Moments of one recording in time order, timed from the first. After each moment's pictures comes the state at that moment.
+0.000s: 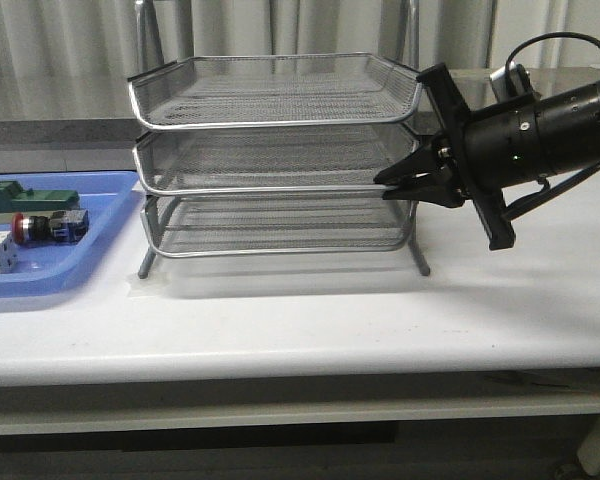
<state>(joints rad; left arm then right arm) -0.03 0.00 0.00 0.07 0.00 0.03 0.09 1.97 -1.04 1.80 0.76 -0.96</state>
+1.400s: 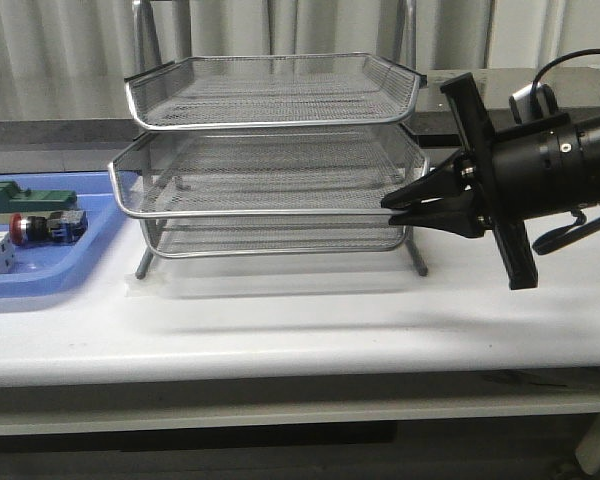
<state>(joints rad) -0.03 0.00 0.00 0.07 0.00 0.03 0.09 1.88 -0.83 1.80 0.88 -0.99</state>
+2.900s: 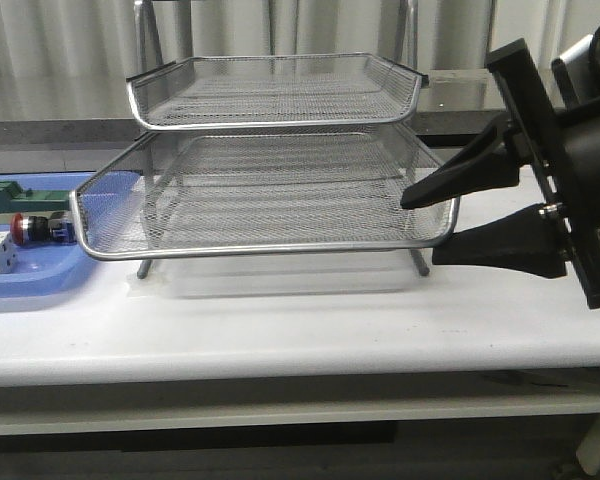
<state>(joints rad) -0.03 0.00 0.00 0.07 0.00 0.03 0.09 1.57 -0.59 1.67 0.85 -1.01</state>
